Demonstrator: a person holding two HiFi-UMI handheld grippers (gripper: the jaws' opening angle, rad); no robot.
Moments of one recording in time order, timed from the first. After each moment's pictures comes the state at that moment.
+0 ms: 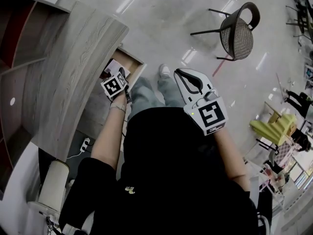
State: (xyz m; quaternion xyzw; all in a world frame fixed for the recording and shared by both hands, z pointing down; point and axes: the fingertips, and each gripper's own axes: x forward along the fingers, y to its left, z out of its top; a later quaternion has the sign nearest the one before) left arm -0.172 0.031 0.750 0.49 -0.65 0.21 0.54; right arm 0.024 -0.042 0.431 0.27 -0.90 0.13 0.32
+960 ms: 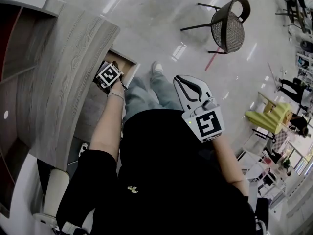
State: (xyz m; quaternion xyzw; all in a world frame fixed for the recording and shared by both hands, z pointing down) left arm -0.194 0.021 0.823 0.39 -0.69 0.24 0.56; right arm 0.034 -0.020 0.433 0.30 -0.88 0.09 0.36
